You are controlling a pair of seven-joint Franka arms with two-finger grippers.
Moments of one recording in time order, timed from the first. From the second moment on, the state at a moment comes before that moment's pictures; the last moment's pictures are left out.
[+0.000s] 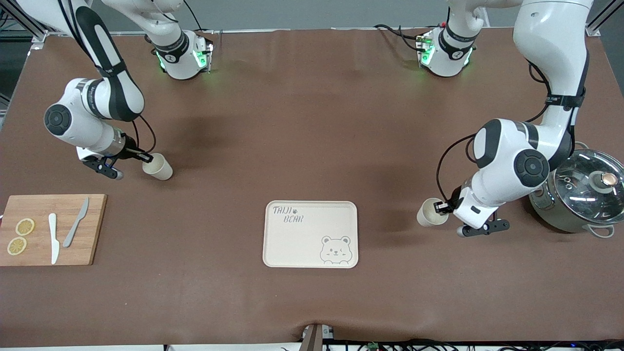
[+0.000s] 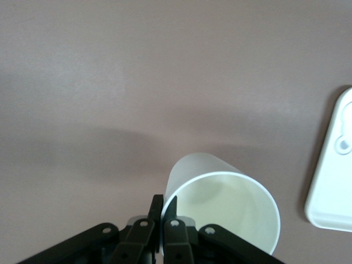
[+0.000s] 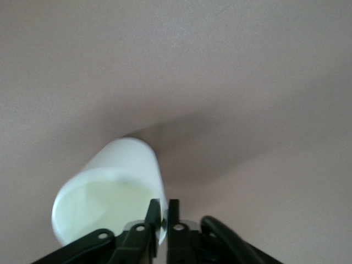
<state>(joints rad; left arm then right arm) -0.10 0.46 -0.13 -1.71 -0.06 2.21 -0.36 -0.11 0.12 0.00 -2.45 0.06 2.42 0.31</state>
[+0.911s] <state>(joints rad) -0.34 0.70 -0.13 -1.40 -0.09 2.20 -0.77 -0.17 0.08 -0.01 -2.32 0.06 2.19 0.36</state>
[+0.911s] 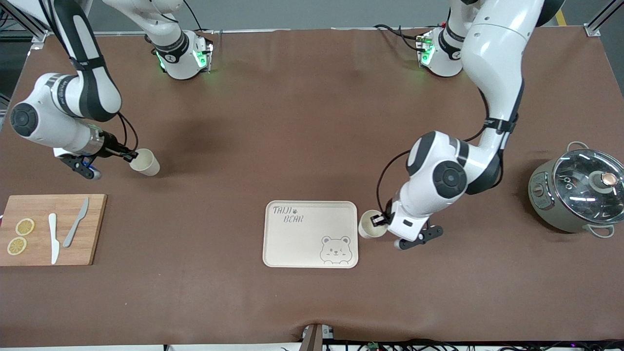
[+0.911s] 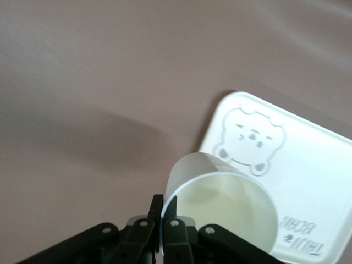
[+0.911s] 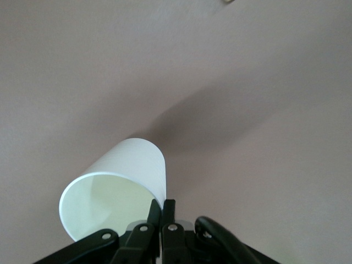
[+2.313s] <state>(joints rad) -0.48 0.81 -0.06 -1.29 -0.09 2.25 -0.87 0.04 0.35 0.01 -1.80 0.12 1.90 0.69</state>
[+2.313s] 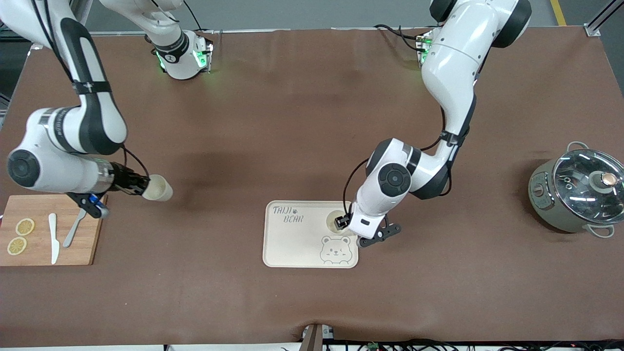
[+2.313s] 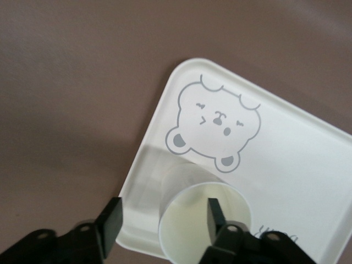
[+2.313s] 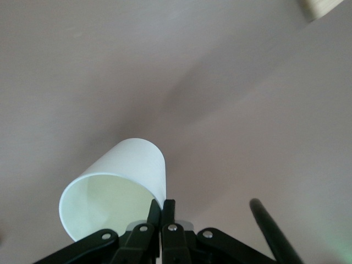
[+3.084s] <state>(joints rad) -0.21 0.49 -0.02 -1.28 -0.08 1.90 -0.56 0.40 0.70 0.01 -1.37 0.28 2.13 1.39</state>
